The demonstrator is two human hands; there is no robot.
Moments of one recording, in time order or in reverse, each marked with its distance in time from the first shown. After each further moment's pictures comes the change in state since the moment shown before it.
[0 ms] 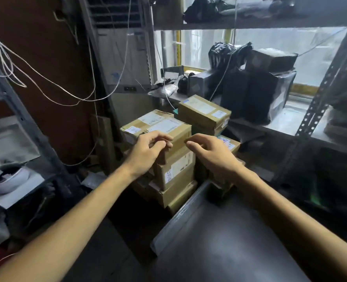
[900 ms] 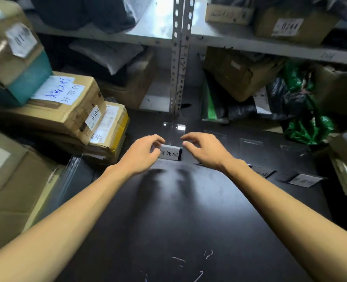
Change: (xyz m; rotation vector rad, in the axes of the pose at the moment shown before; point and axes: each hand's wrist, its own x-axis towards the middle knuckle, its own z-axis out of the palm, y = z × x) left_hand 0.088 -0.184 0.405 0.405 -0.821 0.067; right_hand -0.119 0.386 -0.073 -0.199 0.034 0.696
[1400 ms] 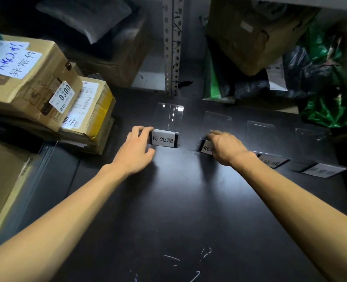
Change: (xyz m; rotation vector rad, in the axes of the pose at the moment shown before) left_hand 0.015 -0.038 0.061 0.167 -0.017 -0.156; right_hand 0.022 0.106 0.032 -0.510 -0.259 0.184
